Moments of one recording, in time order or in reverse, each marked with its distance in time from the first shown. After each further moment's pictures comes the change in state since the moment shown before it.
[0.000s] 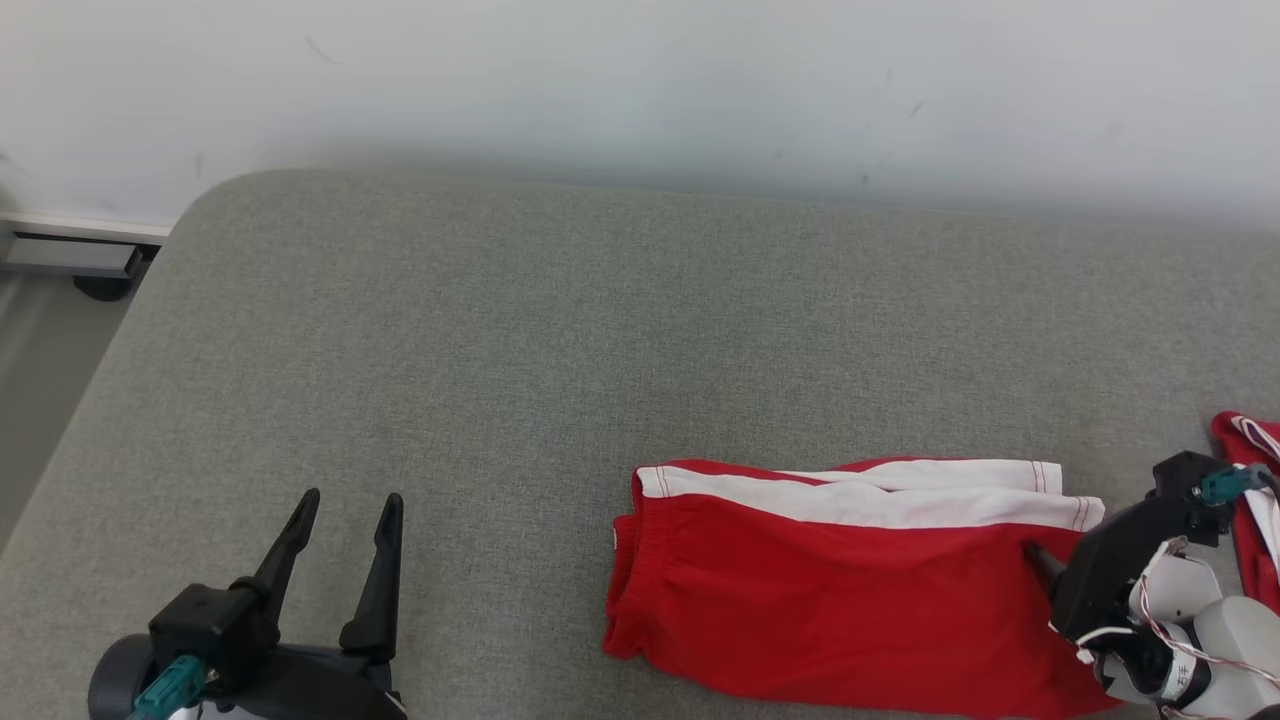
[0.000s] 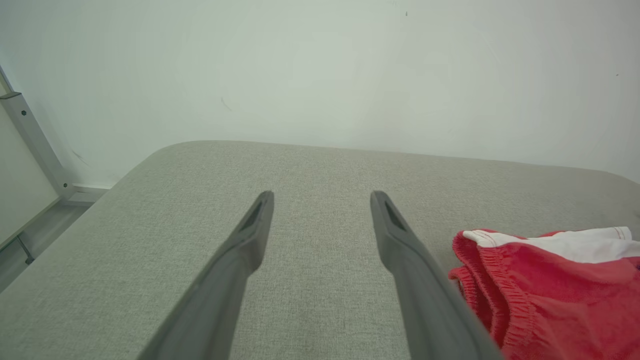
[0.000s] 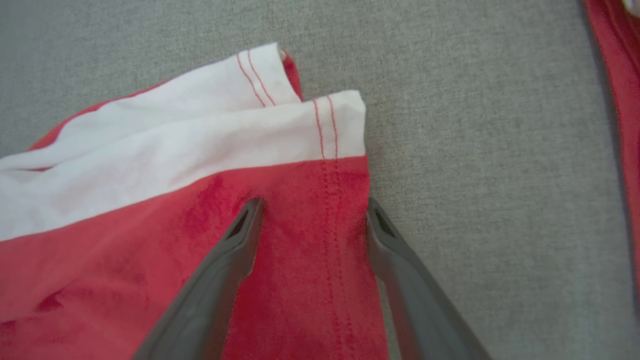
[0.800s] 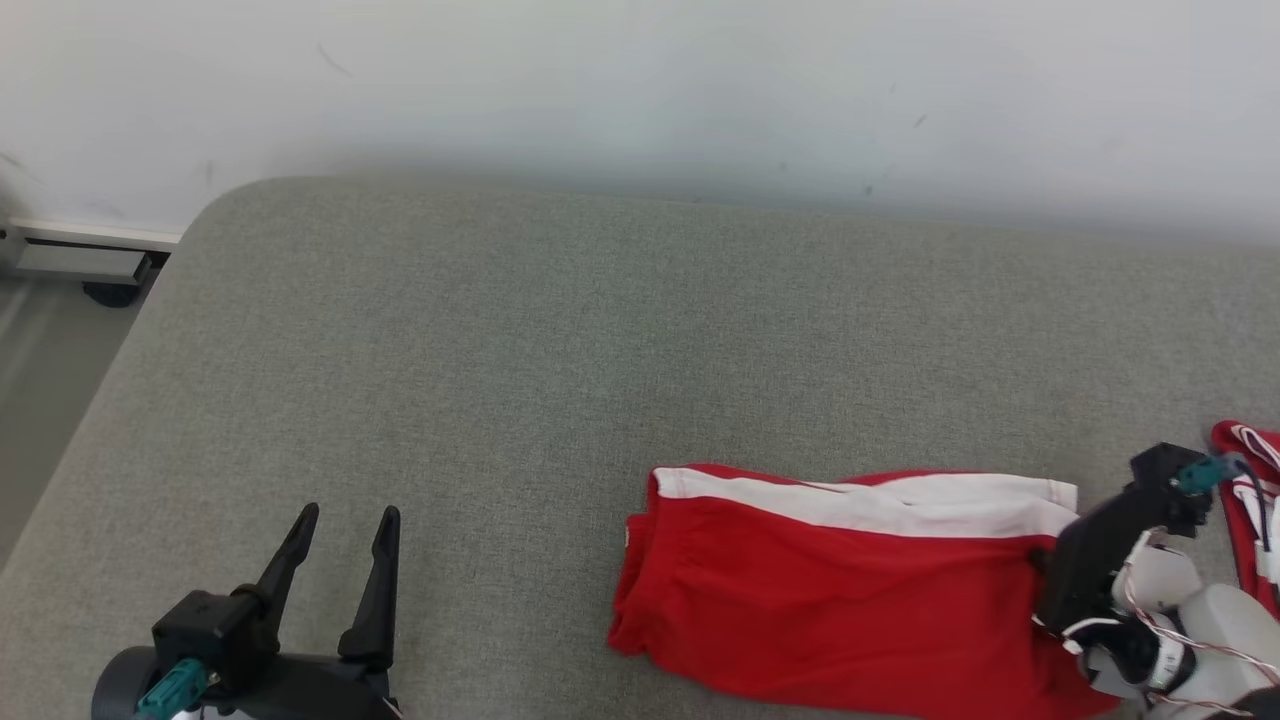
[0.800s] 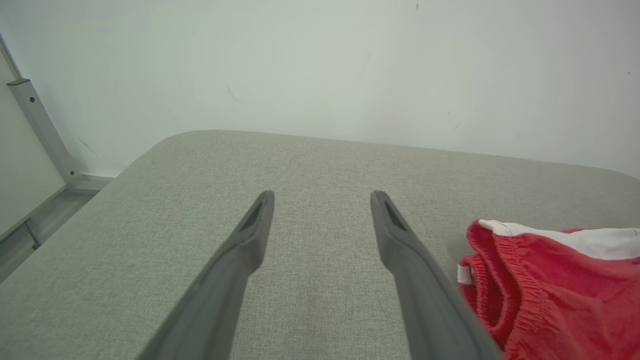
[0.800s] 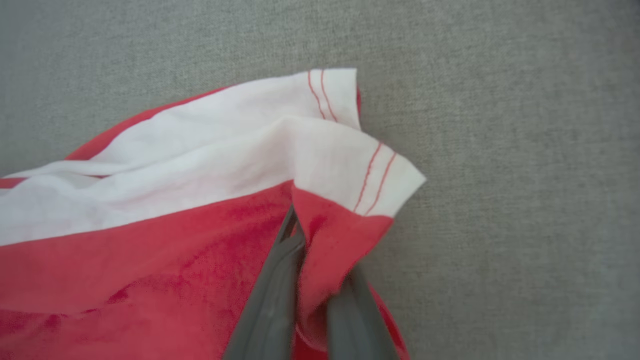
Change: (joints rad) left arm -0.001 -0.005 0.001 0.053 -0.011 -0.009 -0.009; right arm -0.062 0.026 0.023 0.077 0.025 0.015 0.010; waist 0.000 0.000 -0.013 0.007
